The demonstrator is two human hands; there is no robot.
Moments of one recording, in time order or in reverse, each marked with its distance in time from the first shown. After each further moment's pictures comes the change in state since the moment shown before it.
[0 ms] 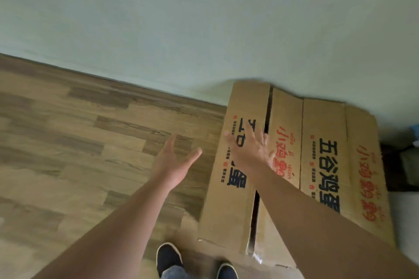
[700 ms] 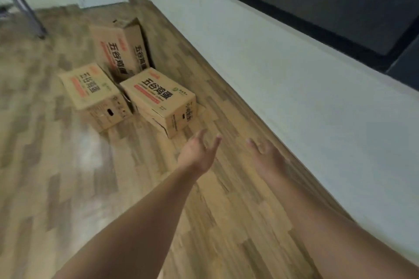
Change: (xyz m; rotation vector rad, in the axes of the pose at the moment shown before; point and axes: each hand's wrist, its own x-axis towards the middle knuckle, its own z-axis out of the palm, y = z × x) left_hand -0.212 -0.295 -0.591 -0.275 0.705 -0.191; right_hand -0.375 -0.600 0.143 0.019 -0.258 -0.773
